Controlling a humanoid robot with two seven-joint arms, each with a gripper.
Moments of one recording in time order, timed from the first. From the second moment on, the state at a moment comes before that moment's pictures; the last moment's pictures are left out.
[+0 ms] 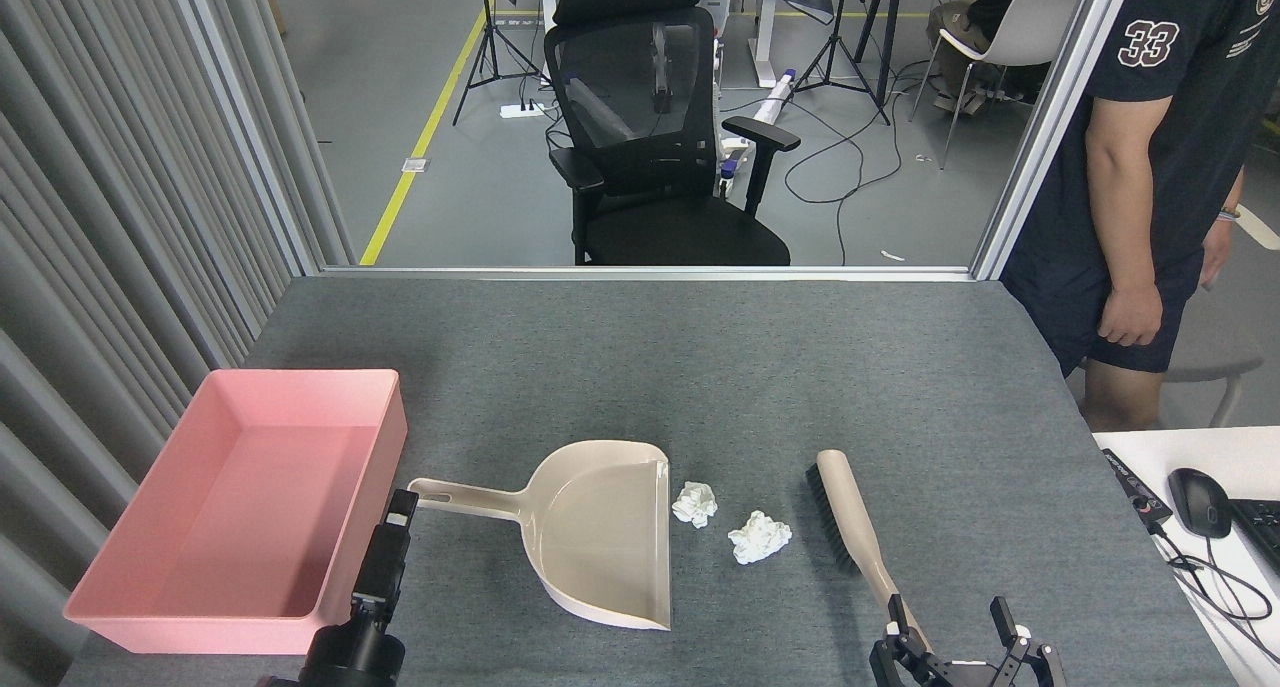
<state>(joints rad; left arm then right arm) 0.04 -0.09 0.12 -1.48 -0.32 -0.28 -0.14 0.27 -0.04 -0.01 -1.66 1.47 0.03 -0.12</state>
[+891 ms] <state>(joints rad) 0.01 -0.09 0.07 -1.36 -0.31 -0.30 -0.10 0.27 -0.04 -0.01 -1.58 1.47 0.01 -0.12</state>
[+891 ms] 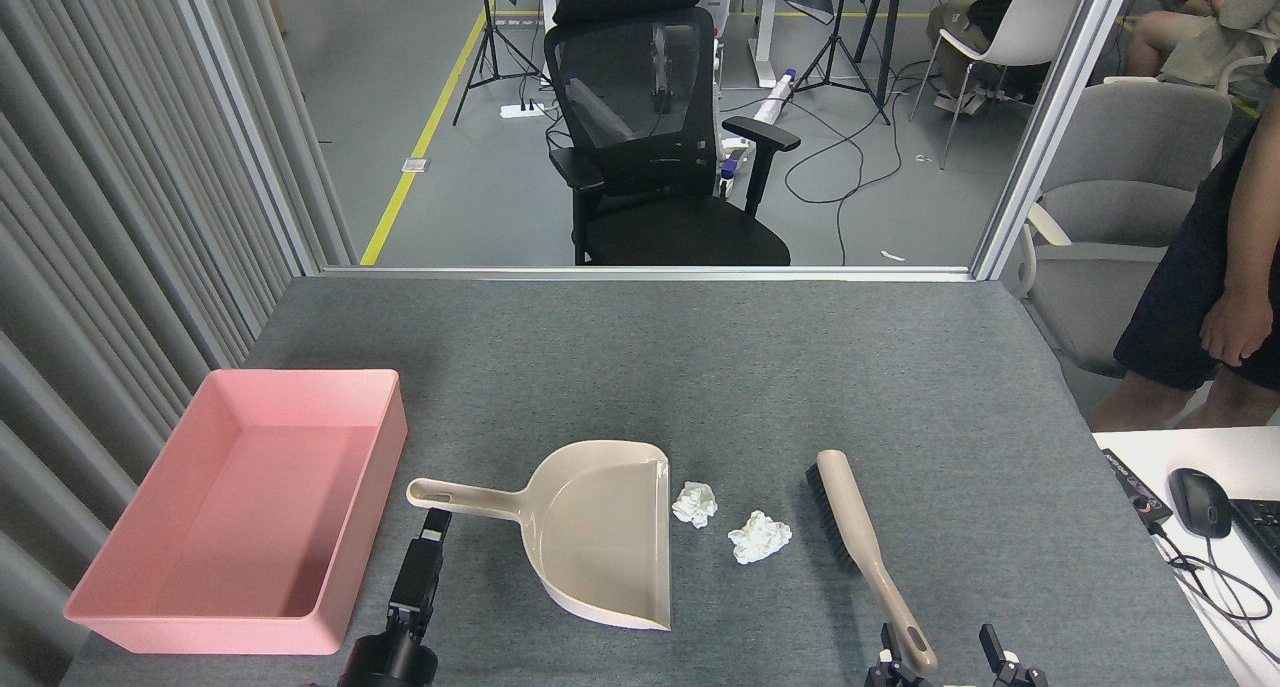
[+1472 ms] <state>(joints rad) 0.00 -0.10 0.07 -1.34 -0.31 -0.32 -0.10 0.26 -0.04 0.00 -1.55 1.47 0.01 -0.12</state>
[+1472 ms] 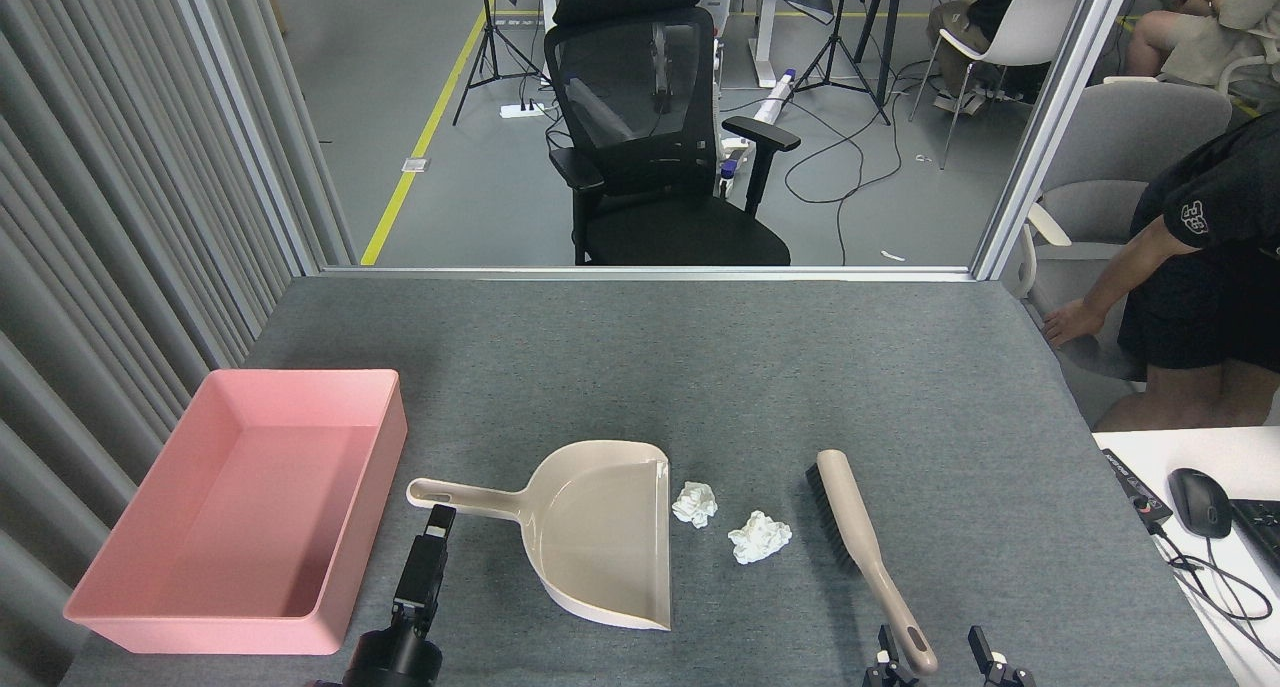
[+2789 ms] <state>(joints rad) -0.02 -0.10 0.07 -1.33 -0.31 -0.33 -0.10 0.24 -0.04 0.02 -1.53 1.47 -0.01 -0.12</state>
